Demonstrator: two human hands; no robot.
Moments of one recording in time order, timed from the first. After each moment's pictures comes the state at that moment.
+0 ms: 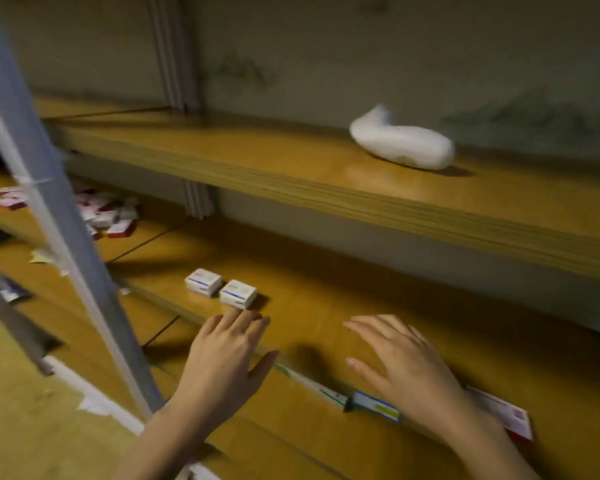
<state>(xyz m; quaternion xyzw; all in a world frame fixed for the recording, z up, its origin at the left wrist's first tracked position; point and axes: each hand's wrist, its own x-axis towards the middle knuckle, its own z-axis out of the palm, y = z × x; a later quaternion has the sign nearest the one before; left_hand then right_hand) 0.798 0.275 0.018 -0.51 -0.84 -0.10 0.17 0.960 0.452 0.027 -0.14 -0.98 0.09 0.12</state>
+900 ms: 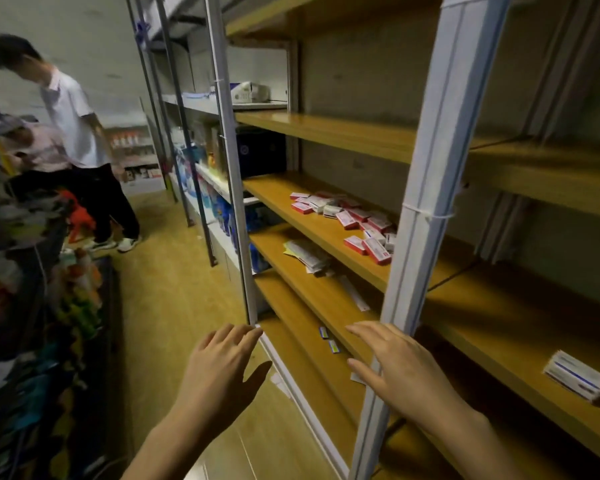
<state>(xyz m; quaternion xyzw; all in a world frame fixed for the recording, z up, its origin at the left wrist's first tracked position) 0.581 -0.116 0.011 -0.20 -0.97 -0.06 0.15 0.602 0.125 0.005 0.12 -0.97 0.16 0.13</state>
